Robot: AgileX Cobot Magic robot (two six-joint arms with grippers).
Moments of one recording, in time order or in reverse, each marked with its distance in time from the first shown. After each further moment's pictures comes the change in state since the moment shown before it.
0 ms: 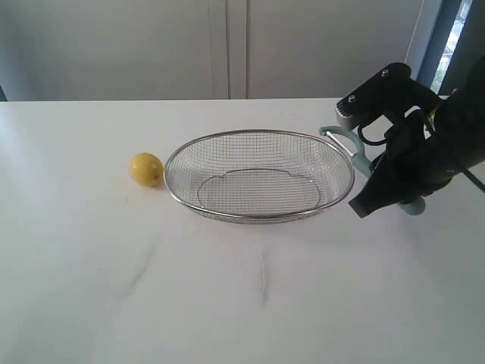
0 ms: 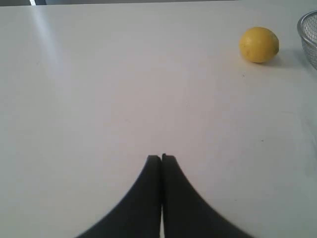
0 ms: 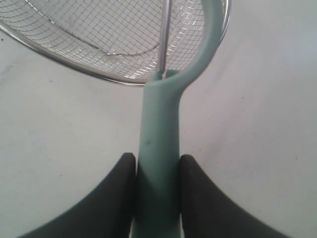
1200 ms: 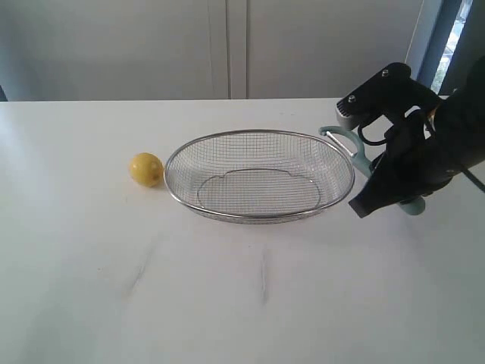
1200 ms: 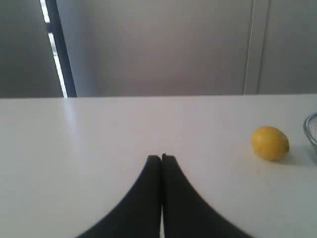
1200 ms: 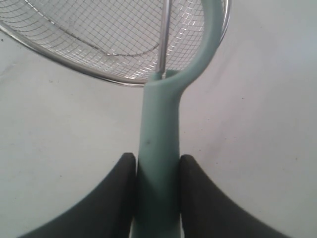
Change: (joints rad) left arm 0.000 0.000 0.000 0.000 -0.331 0.000; right arm 0.000 0.000 0.000 0.000 0.000 0.000
